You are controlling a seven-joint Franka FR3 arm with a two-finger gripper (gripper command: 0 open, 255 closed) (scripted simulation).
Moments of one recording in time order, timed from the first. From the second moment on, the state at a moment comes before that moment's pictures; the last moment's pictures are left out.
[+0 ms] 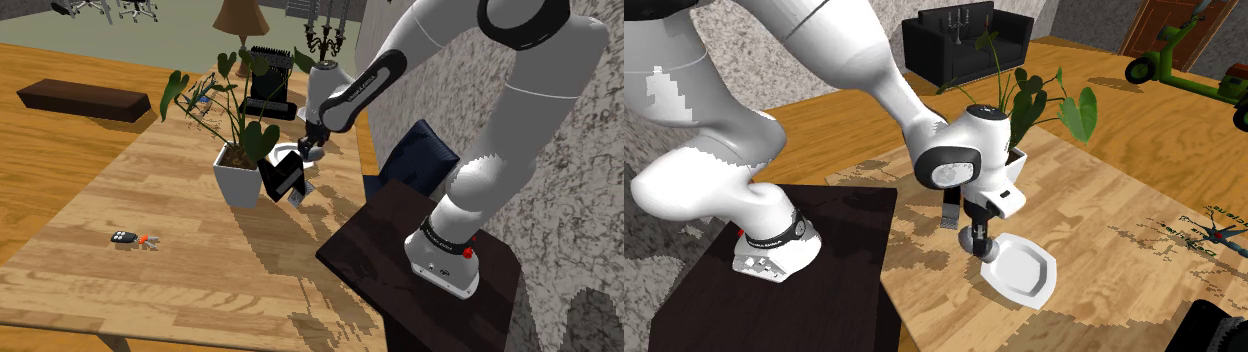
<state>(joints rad) -0.25 0.16 0.26 -2.42 -0.32 2.62 0.36</state>
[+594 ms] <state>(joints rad) -0.23 0.43 0.24 -2.01 -0.35 2.47 0.33</state>
